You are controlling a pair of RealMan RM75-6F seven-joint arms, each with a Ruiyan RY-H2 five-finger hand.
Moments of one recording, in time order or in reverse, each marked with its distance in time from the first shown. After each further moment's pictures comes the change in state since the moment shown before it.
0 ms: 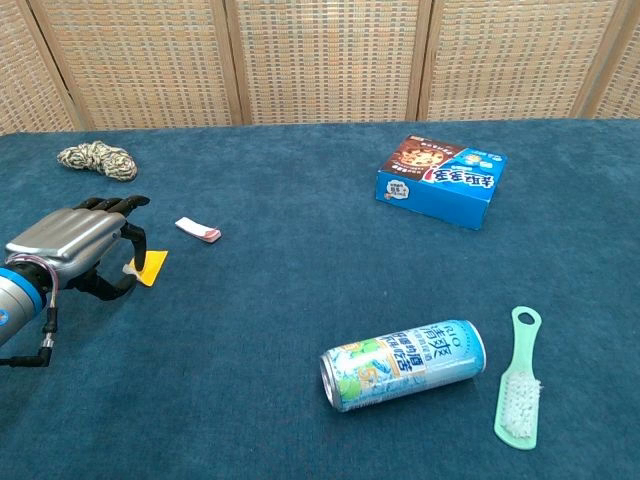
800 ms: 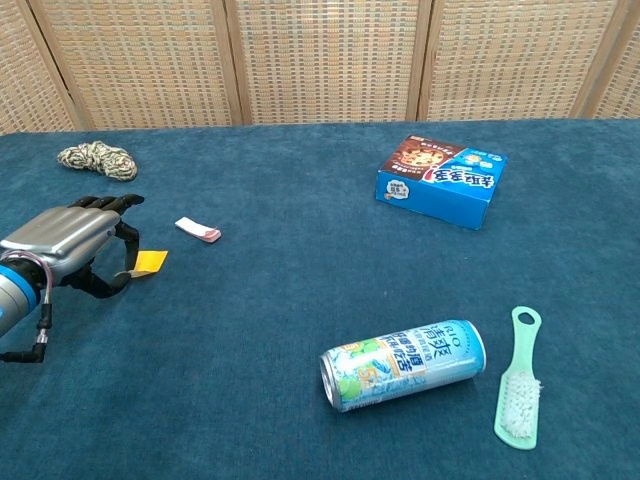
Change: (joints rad) left arm -0.001 0.016 -0.005 -0.013 -0.016 -0.009 0.005; right arm 0.000 0.000 0.000 0.000 0.000 0.000 0.000
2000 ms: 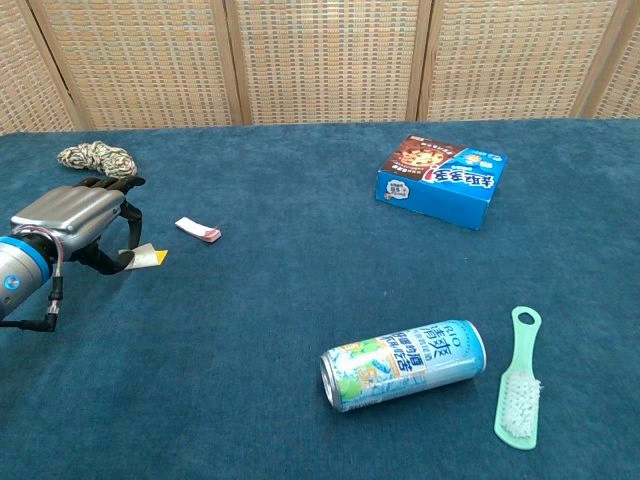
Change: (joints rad) left arm -0.062 -0.013 -0.051 0.076 -0.031 -0.047 0.000; right arm 0.010 -0.008 0.006 0.017 0.027 -0.028 -0.001
